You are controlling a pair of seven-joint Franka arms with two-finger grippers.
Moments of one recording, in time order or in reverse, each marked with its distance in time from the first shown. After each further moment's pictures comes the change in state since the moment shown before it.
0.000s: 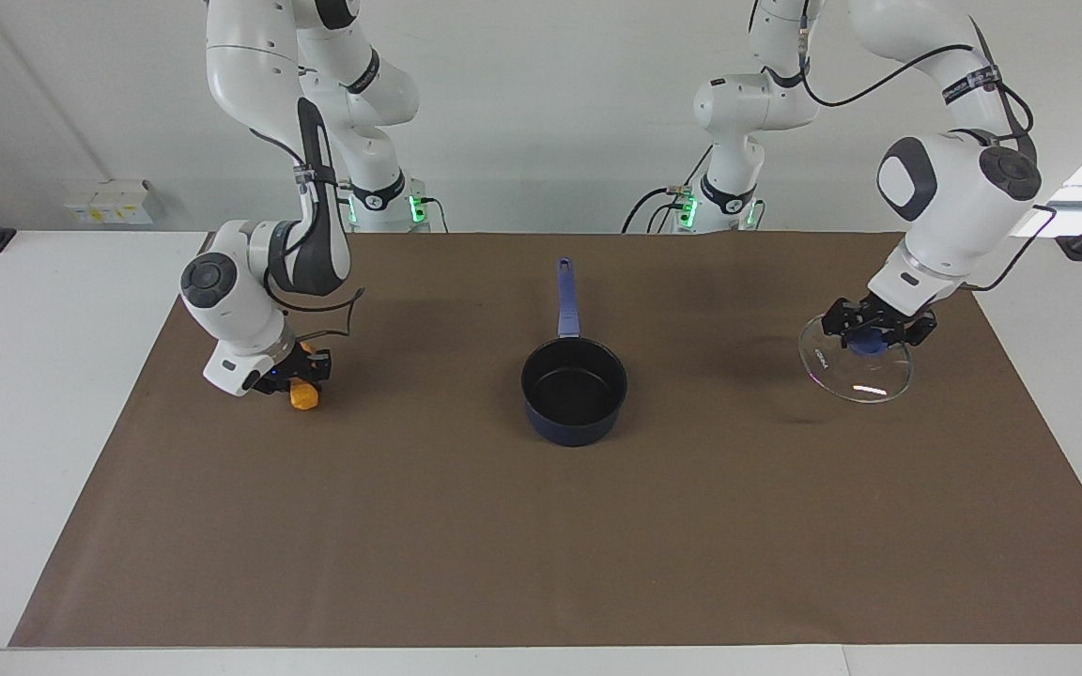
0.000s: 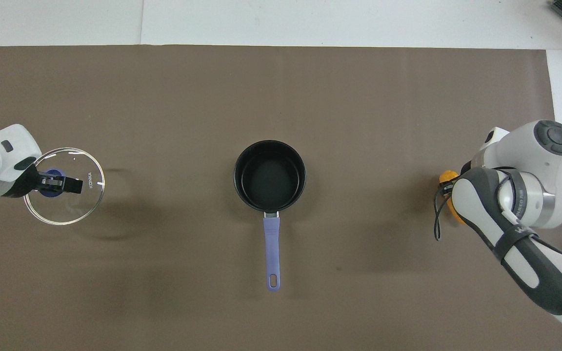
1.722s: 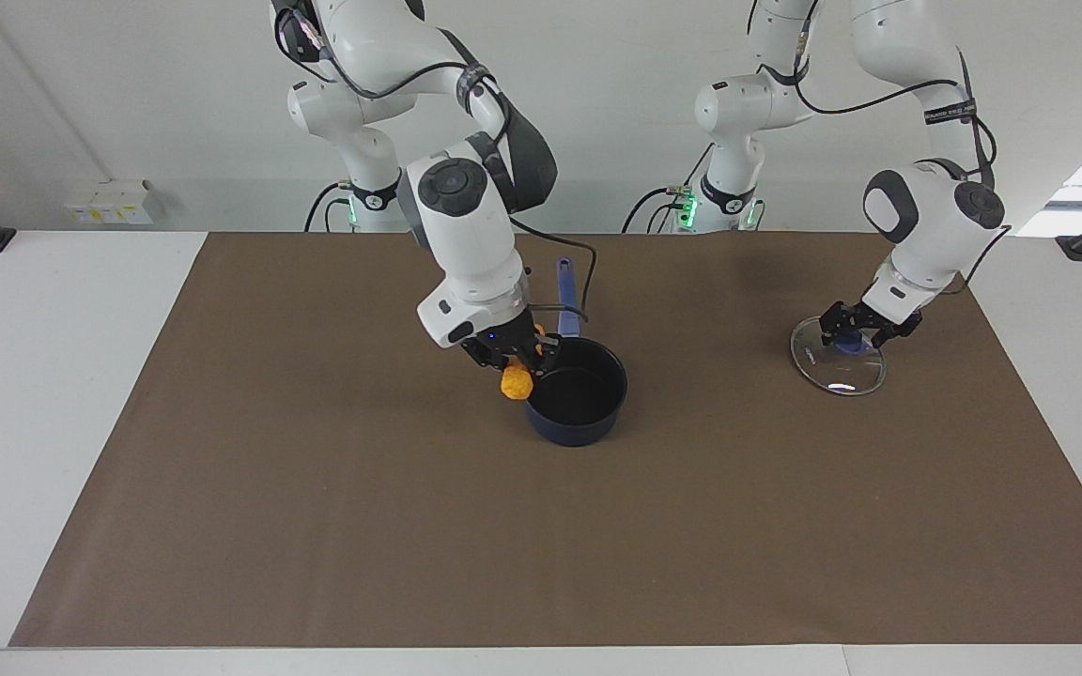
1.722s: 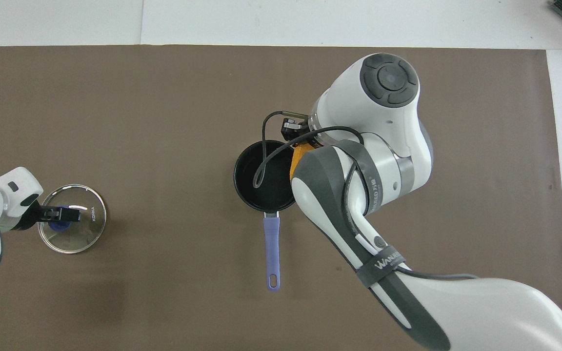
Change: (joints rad) left arm 0.110 0.013 -0.009 -0.216 -0.003 0.215 0.037; right arm 0.445 0.199 0.098 0.635 0.153 -0.178 0.995
